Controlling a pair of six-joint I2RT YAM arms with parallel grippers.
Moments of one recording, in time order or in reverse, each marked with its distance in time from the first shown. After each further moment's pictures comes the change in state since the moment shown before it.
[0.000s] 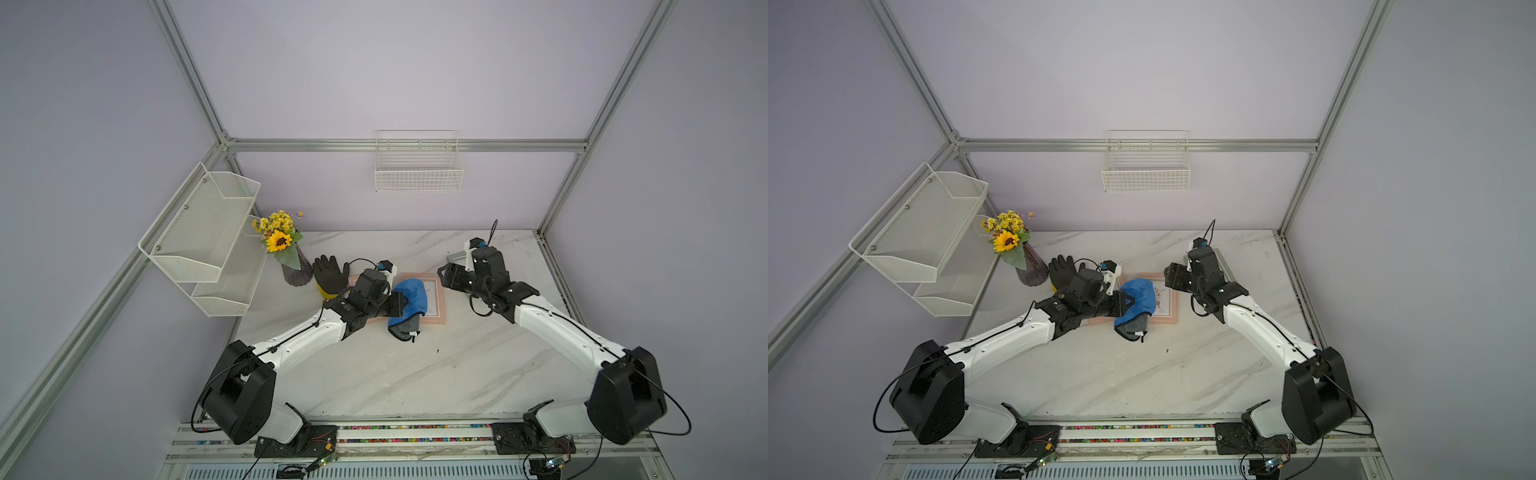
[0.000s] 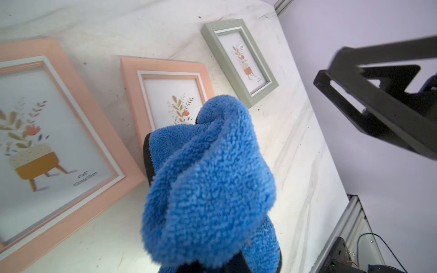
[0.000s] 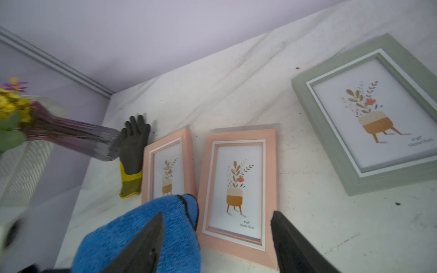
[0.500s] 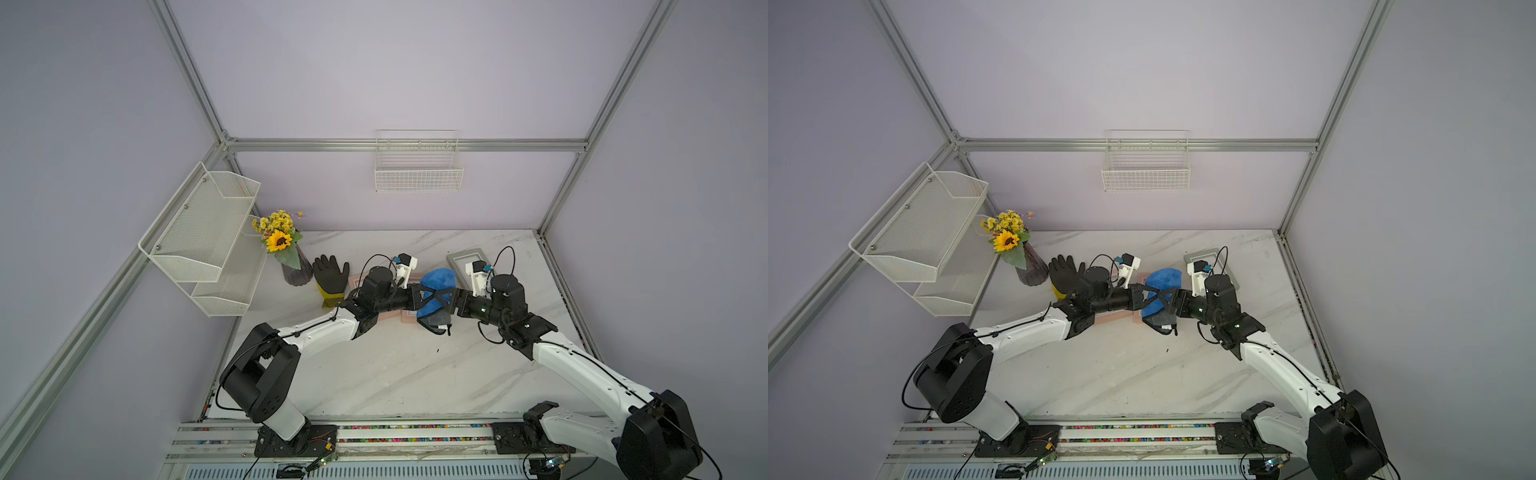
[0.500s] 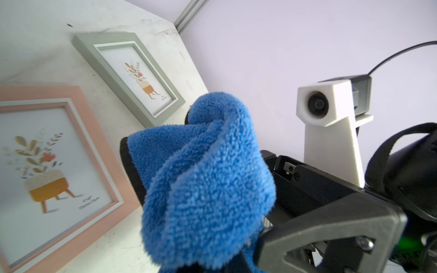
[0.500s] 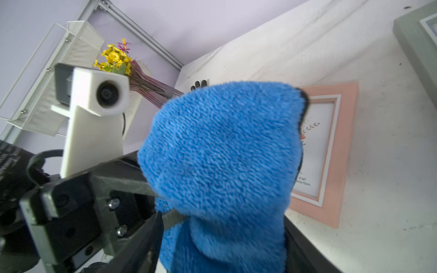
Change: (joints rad) left arm -0.041 0.140 -0.010 0.483 0.300 -0.182; right arm -0.011 -0.216 -0.294 0.219 -0.300 0.061
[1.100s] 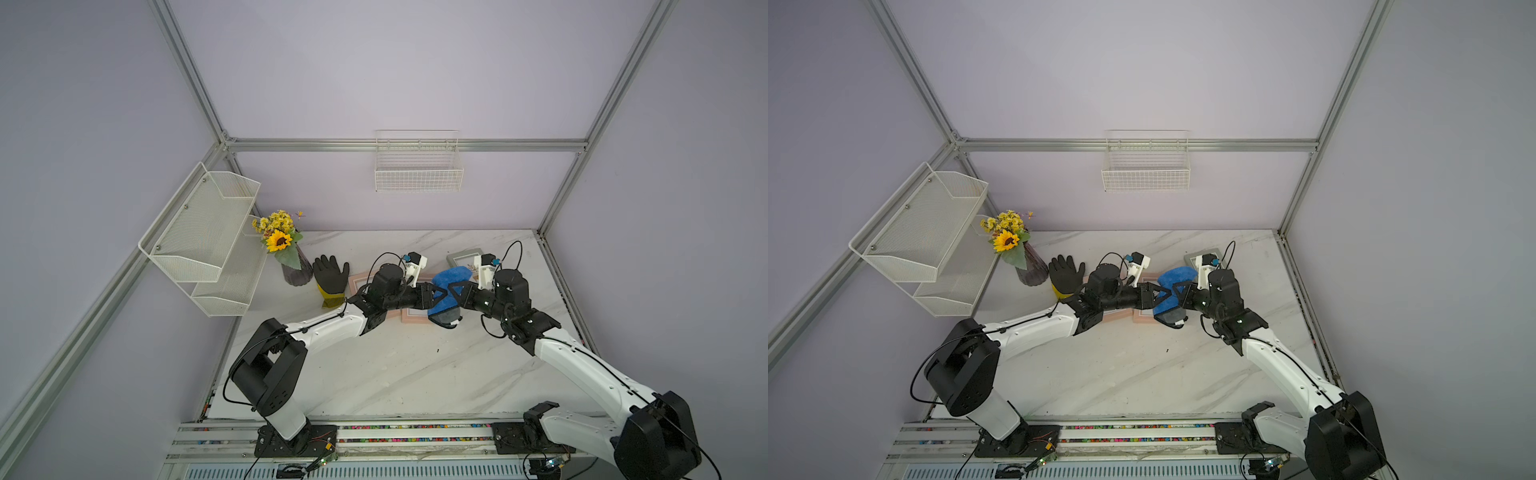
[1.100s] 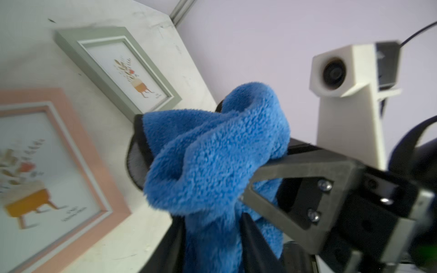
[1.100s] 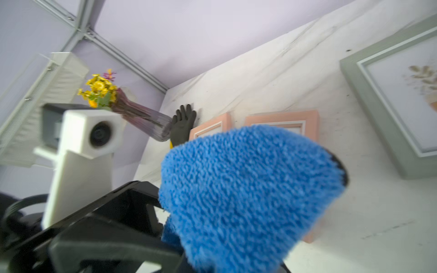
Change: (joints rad) left arm -0.034 0.042 0.116 -0.155 -0.089 0.048; right arm -0.031 0.033 0.078 -0.071 0.172 -0.025
